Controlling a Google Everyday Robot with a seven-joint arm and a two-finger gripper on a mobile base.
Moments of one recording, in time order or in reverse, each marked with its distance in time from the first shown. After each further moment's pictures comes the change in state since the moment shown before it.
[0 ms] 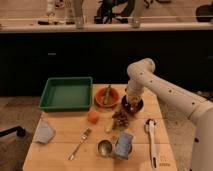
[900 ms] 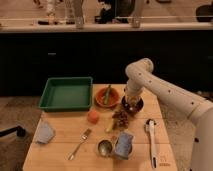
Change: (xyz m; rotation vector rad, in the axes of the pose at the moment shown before) arm -0.001 -0.007 -0.001 -0.001 -0.001 -0.010
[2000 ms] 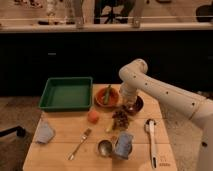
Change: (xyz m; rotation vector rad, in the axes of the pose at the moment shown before) arm -0.017 -0.031 -0.016 -0.023 0.016 -0.054
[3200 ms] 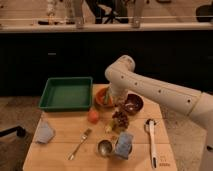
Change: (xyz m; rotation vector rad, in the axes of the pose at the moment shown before) arm -0.004 -0.060 -0.041 -0.031 0.054 -0.155
